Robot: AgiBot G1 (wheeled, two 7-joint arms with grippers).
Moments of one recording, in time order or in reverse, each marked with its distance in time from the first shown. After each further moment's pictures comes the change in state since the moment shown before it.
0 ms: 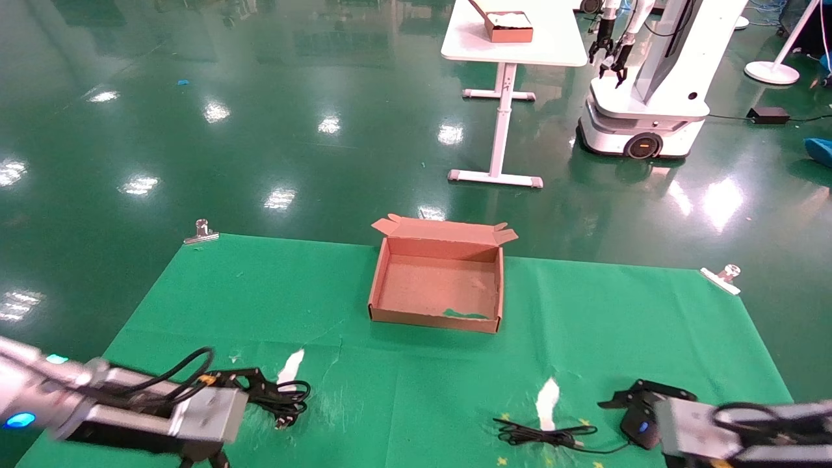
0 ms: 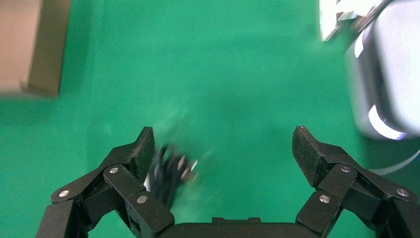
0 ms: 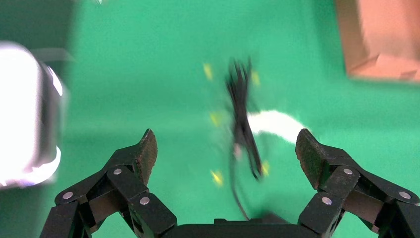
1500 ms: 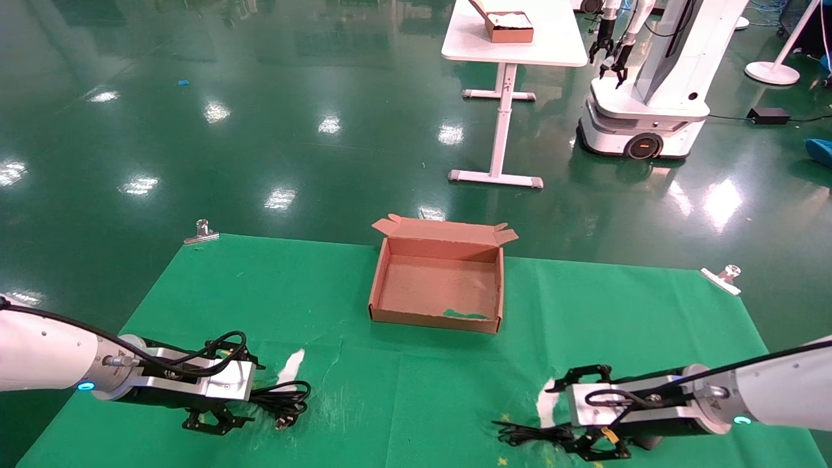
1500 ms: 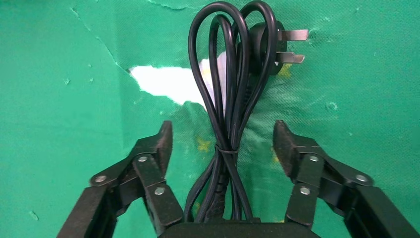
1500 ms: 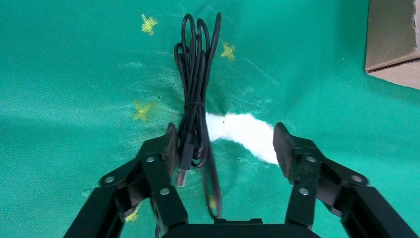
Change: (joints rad) left arm -0.148 0.226 0.080 0.574 0.204 -0.287 0.353; right arm 0.236 -0.353 -0.094 -0.633 -0.220 0.217 -0.438
